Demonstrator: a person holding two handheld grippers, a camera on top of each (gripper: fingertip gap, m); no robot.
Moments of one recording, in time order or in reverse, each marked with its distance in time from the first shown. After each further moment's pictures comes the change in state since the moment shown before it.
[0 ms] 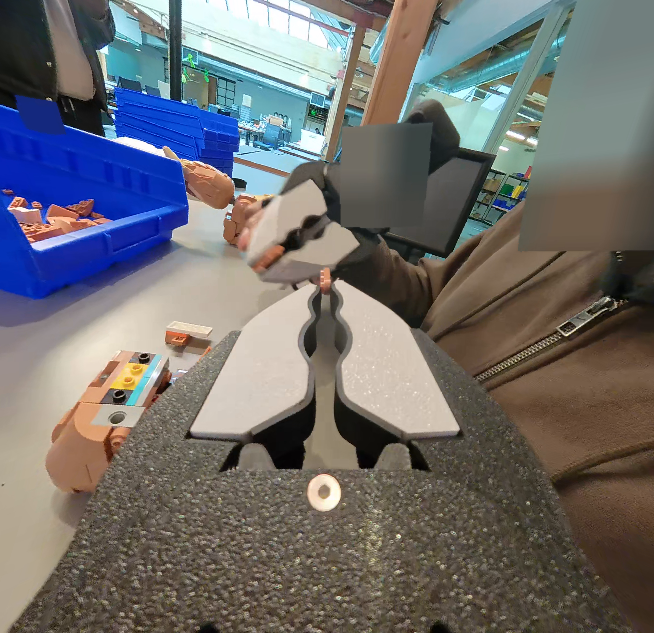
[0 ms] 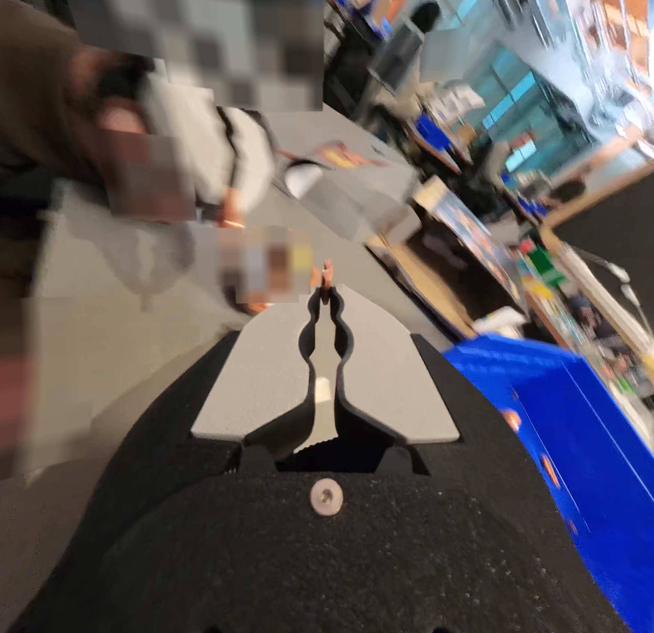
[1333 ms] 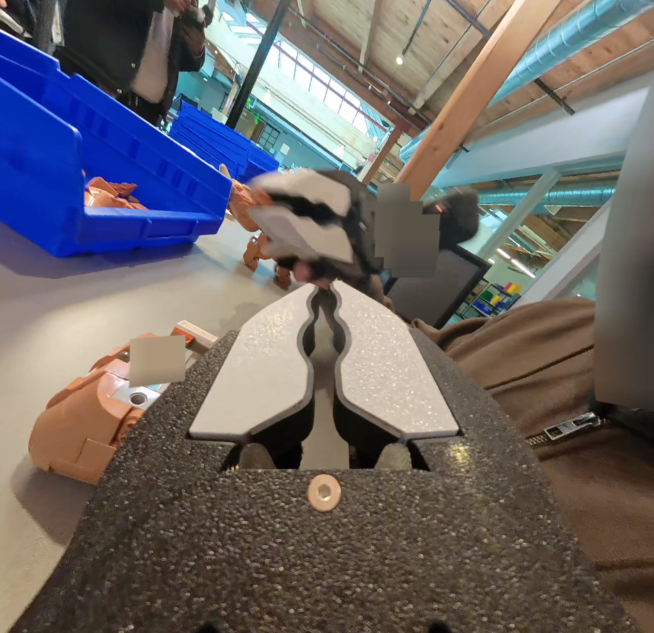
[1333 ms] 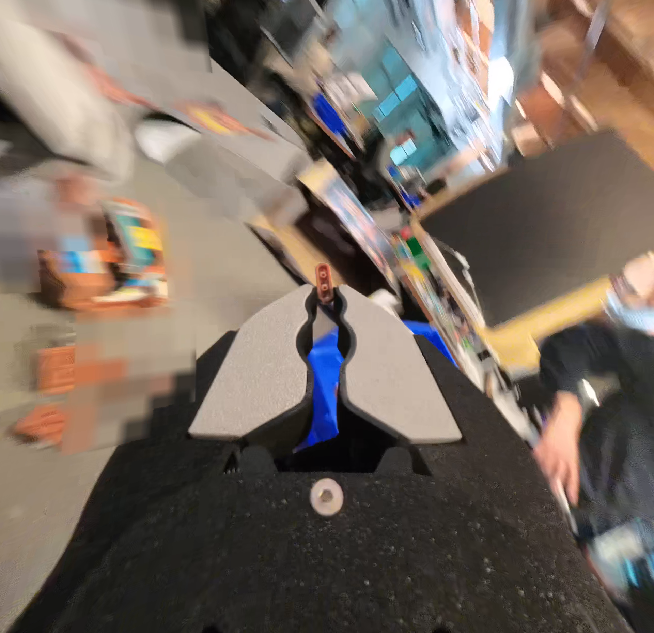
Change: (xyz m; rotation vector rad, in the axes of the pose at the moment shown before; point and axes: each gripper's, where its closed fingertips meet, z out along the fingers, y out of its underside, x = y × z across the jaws) left arm -0.028 -0.021 -0.002 0.178 -0.093 -0.293; right arm 0.075 0.005 0.003 -0.072 0.289 -0.179
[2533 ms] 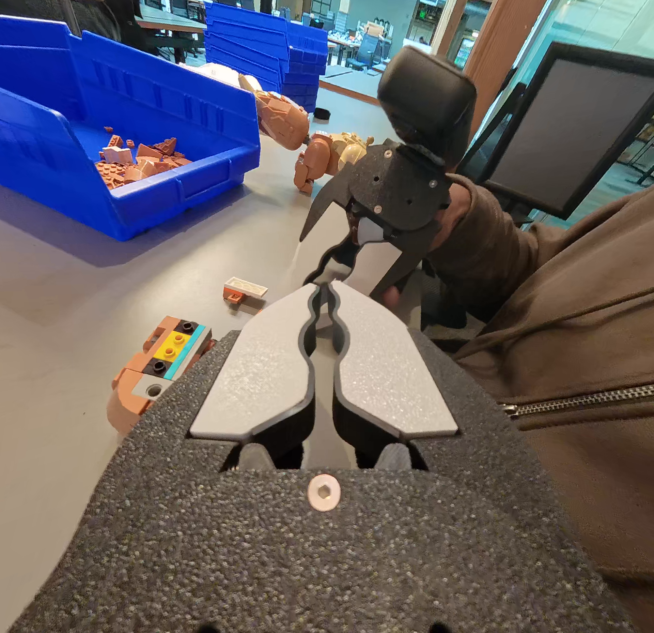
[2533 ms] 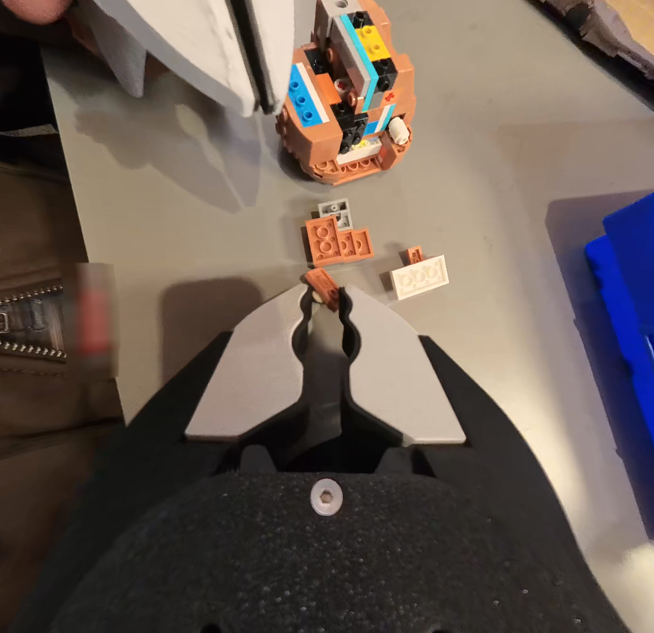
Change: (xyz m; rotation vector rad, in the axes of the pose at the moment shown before) left arm -0.015 0.041 0.007 -0.329 -0.212 0.354; right arm -0.132 0.055 -0.039 -0.456 -0.588 0.471
